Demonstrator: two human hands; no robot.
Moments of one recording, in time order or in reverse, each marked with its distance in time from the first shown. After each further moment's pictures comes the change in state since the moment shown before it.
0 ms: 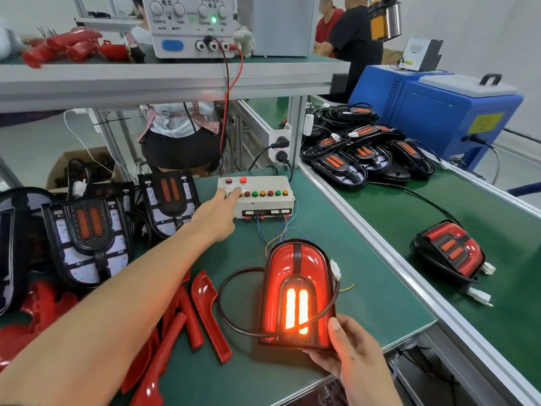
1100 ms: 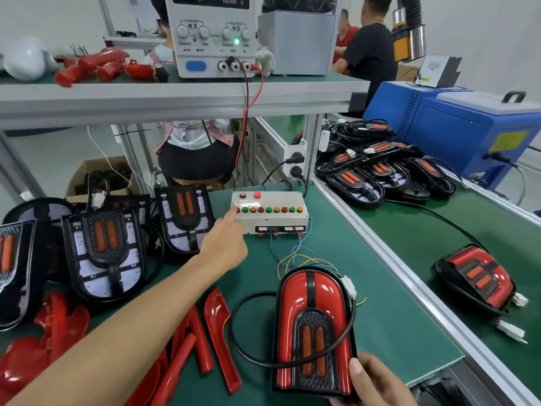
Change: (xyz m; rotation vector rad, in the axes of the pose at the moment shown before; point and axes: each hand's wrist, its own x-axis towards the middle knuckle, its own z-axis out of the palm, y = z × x) left_hand -0.025 0.004 -0.004 -0.113 -0.013 -0.091; right_hand -0.015 -0.008 -0.001 -0.118 0.011 -0.083
